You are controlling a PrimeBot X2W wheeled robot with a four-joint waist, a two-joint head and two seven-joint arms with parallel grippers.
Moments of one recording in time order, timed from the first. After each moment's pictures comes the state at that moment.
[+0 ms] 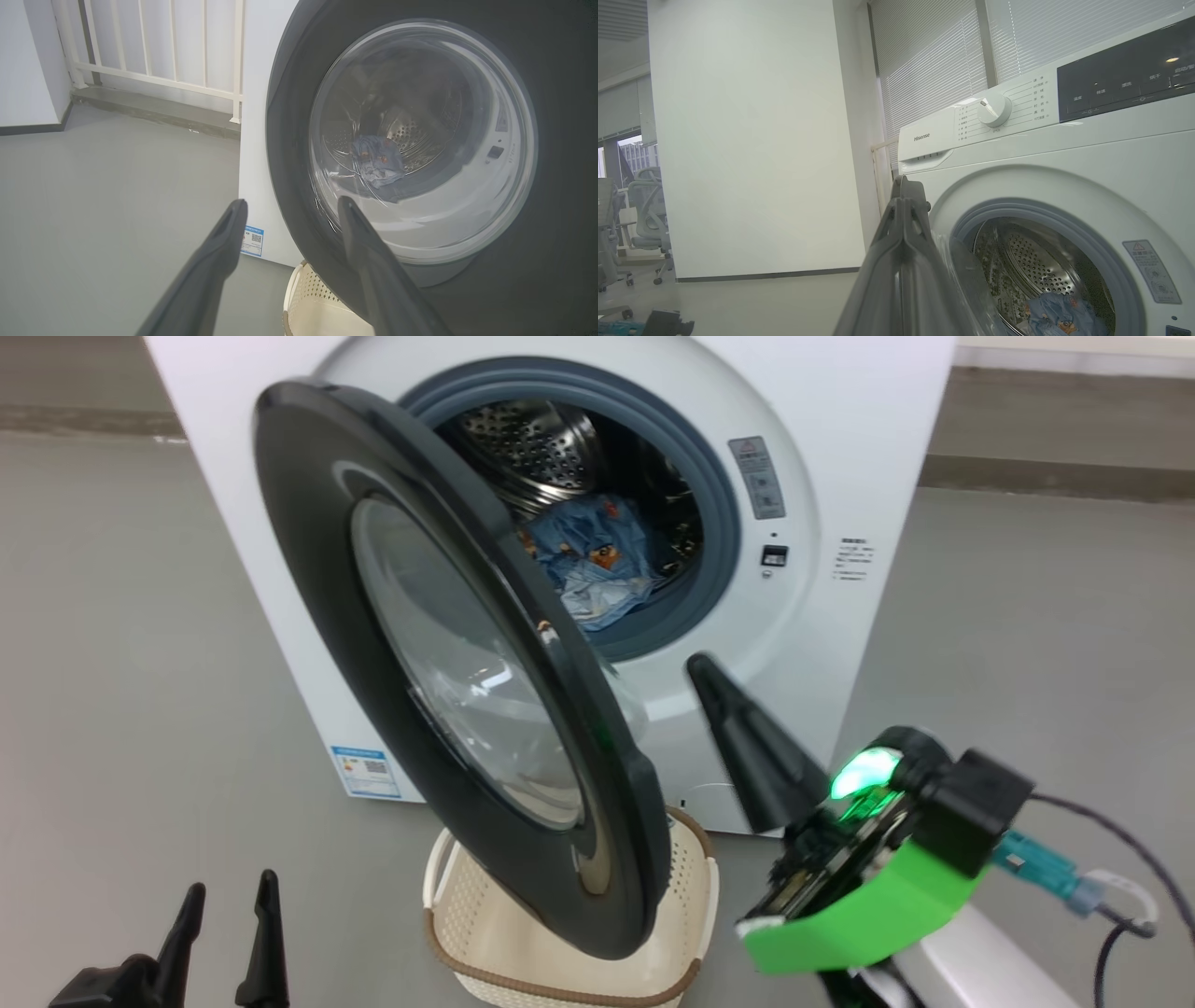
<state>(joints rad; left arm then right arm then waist) 0.01 0.21 -0.07 0.21 -0.47 -0.03 -0.16 -0.30 -0.13 0.50 -0.07 0.53 0.13 -0.25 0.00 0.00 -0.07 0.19</state>
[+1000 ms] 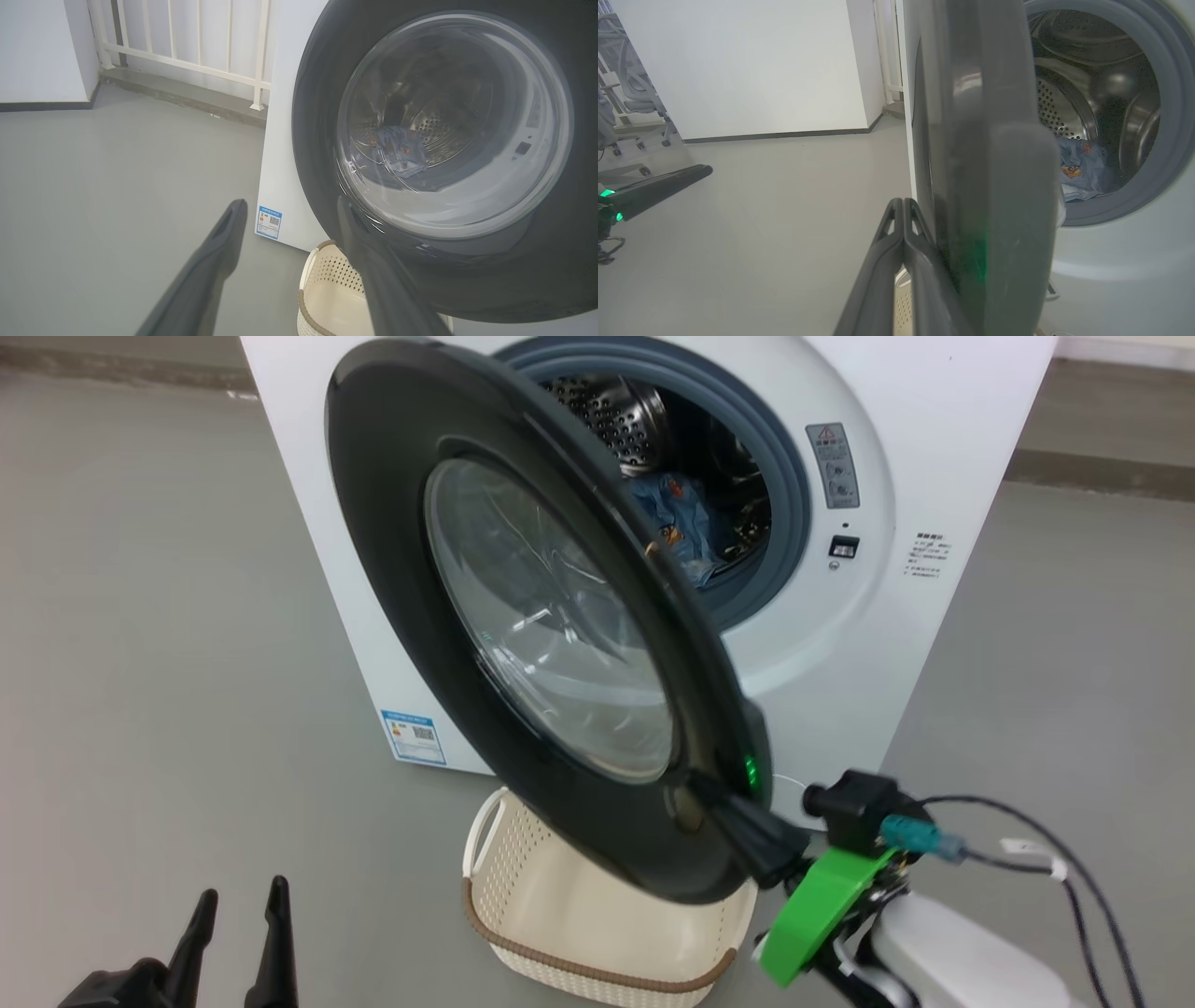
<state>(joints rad) 0.02 0.21 -0.09 0.21 -0.50 -0.03 -0.15 -0.46 -0.24 0.81 0.43 0.66 0.13 -0.26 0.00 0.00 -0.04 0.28</state>
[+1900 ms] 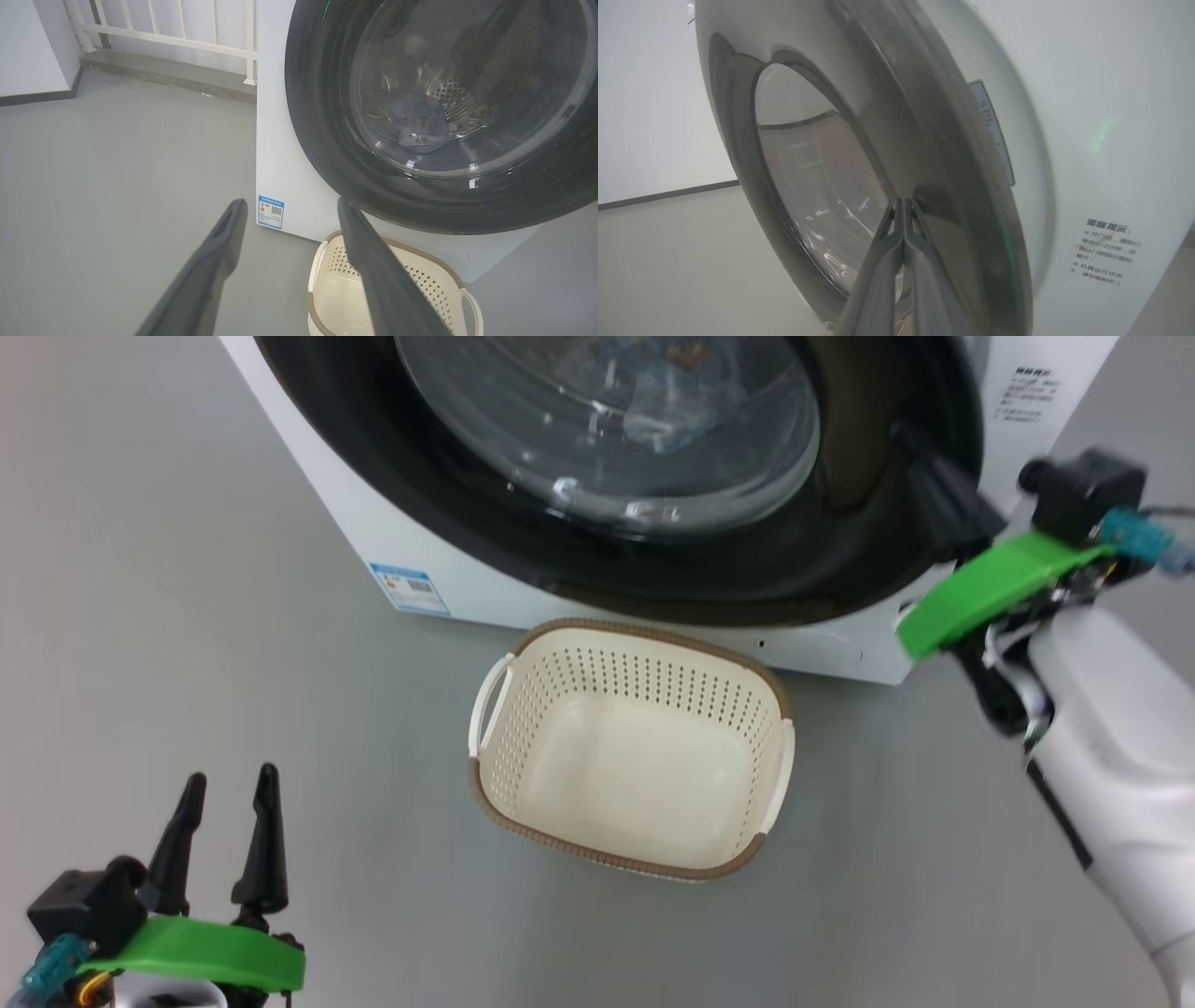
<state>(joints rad) -0.16 0.23 -0.10 0.26 -0.53 -0.07 -0.19 -0.83 -0.28 0.47 0.65 0.56 0.13 -0.26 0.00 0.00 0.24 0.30</state>
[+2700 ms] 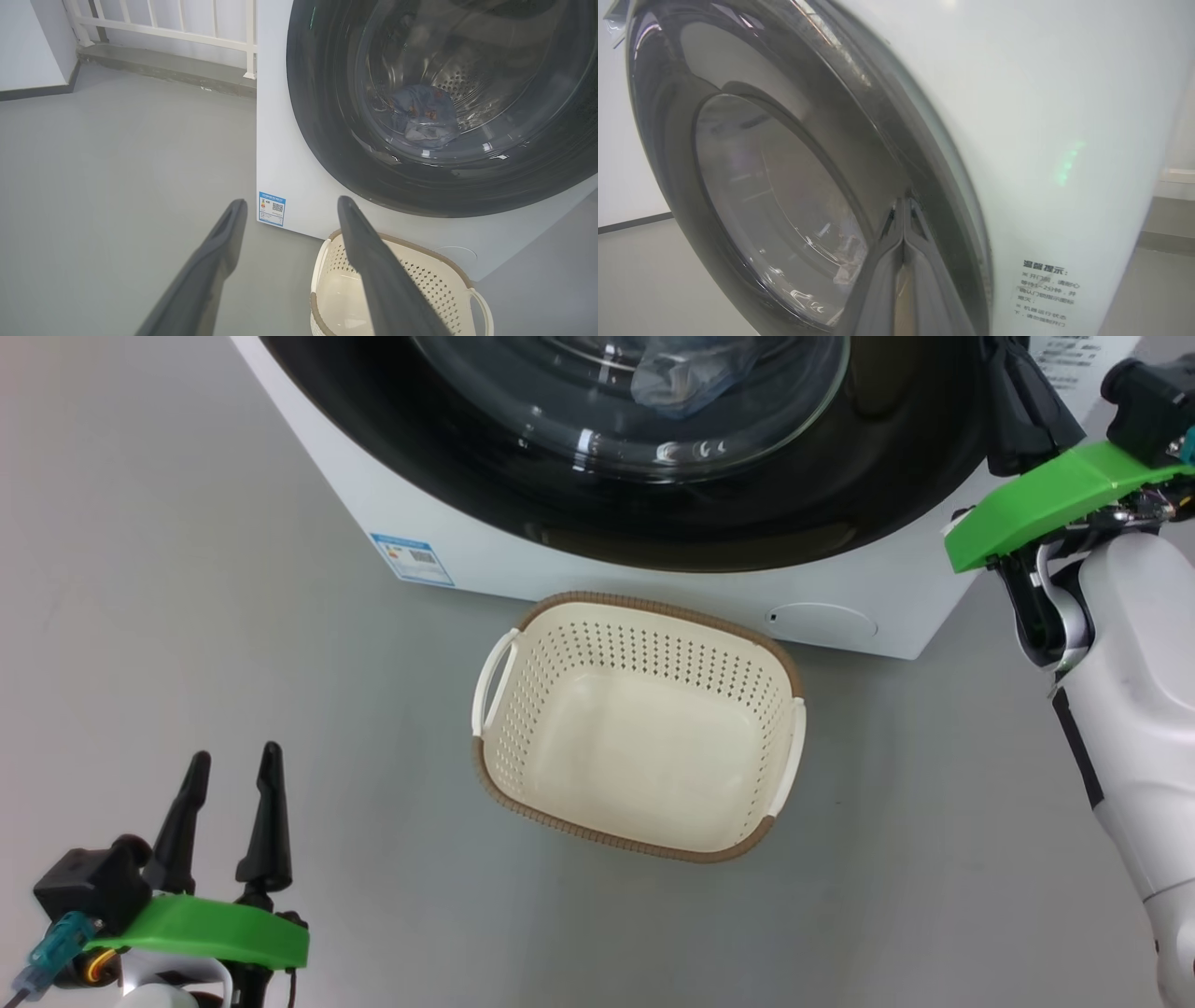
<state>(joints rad) -0.23 0.23 -0.12 0.34 -0.54 -0.10 -0.23 -0.93 -0.22 0.25 0.74 0.40 0.14 -0.26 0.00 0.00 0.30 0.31</state>
